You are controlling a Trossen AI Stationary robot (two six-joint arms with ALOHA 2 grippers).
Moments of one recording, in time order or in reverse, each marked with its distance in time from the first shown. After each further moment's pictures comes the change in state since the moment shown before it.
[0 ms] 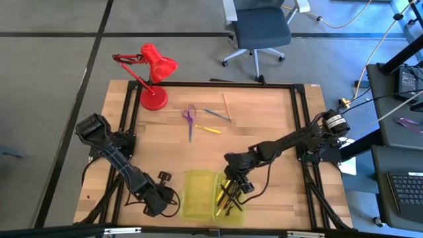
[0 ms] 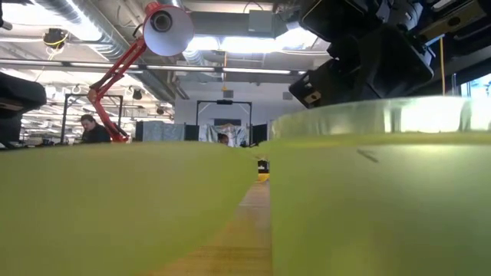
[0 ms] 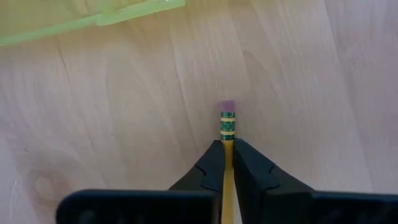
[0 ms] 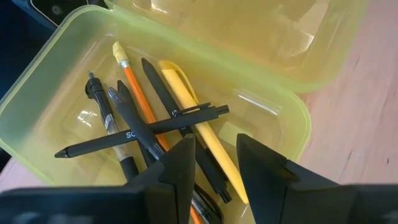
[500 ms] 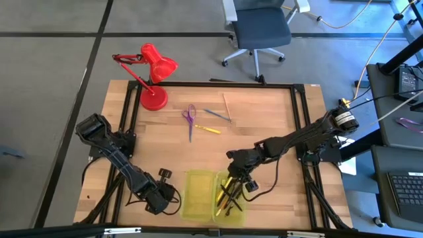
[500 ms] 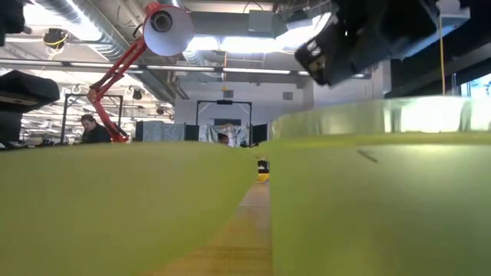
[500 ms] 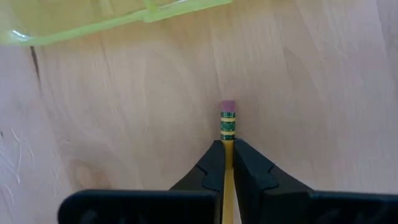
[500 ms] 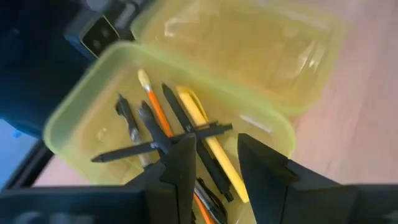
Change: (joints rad) left arm 0.017 -0.031 0.029 -0.051 -0.058 0.002; right arm 0.000 -0.121 0.000 -0.037 -0.011 -0.009
